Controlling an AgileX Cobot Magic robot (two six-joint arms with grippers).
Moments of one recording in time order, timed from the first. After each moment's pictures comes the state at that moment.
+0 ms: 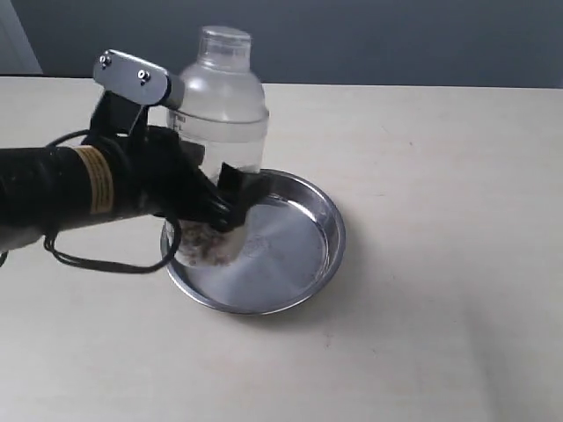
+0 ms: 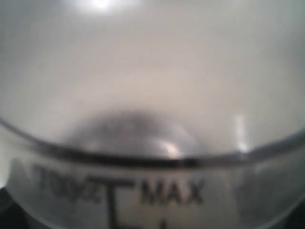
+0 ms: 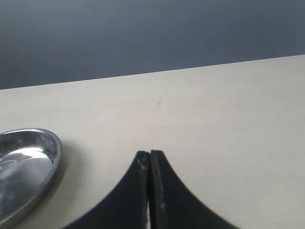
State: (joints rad) left arm -0.49 1.35 -0.64 0.55 -0.17 -0.69; right arm 0.12 0.05 0.00 0.06 0.25 0.12
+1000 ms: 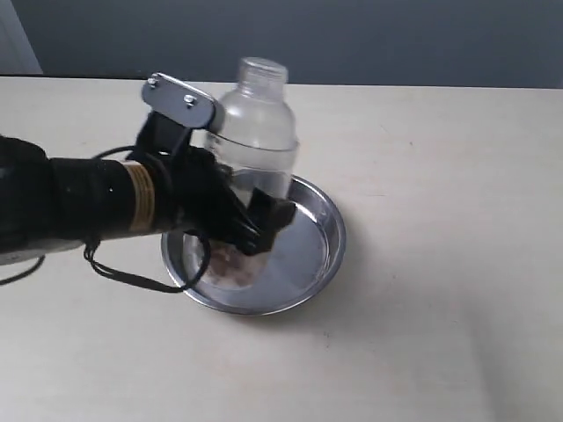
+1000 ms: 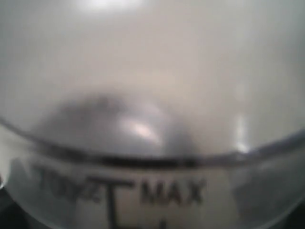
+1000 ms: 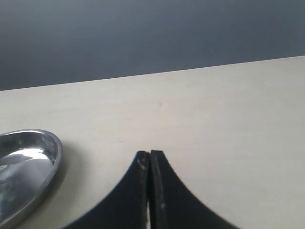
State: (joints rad) left arm -0.55 1.46 -0.68 0.72 -0.18 -0.82; right arm 0.12 0.05 0.00 0.07 0.25 0.12
